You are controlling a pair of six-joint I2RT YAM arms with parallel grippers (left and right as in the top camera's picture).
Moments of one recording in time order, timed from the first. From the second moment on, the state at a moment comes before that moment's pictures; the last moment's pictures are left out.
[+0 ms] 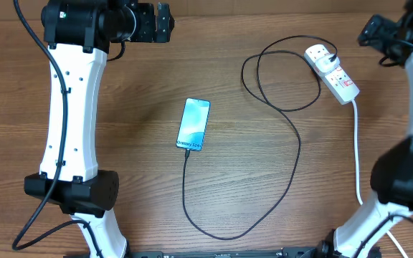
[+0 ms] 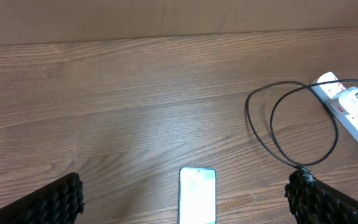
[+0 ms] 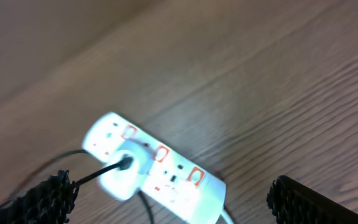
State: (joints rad) left arm -0.16 1.99 2.44 -1.31 0.15 -0.13; right arm -0.29 2.06 1.94 -0.85 0.03 0.28
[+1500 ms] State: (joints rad) left arm -0.16 1.99 2.44 -1.31 0.15 -0.13; right arm -0.31 2.35 1.94 -0.72 -0.02 0.33
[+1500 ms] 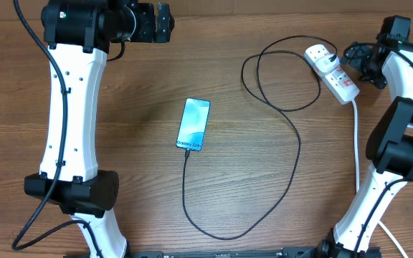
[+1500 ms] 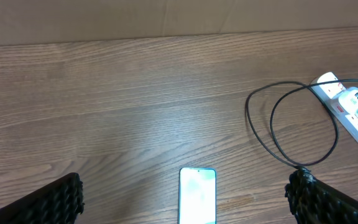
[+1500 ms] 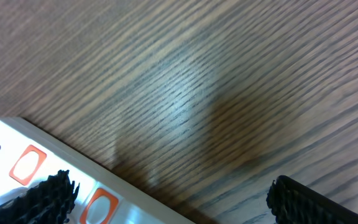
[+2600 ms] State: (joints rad) left arm -0.16 1.99 2.44 -1.31 0.15 -0.13; right arm -0.32 2.37 1.94 -0.80 -0.07 0.34
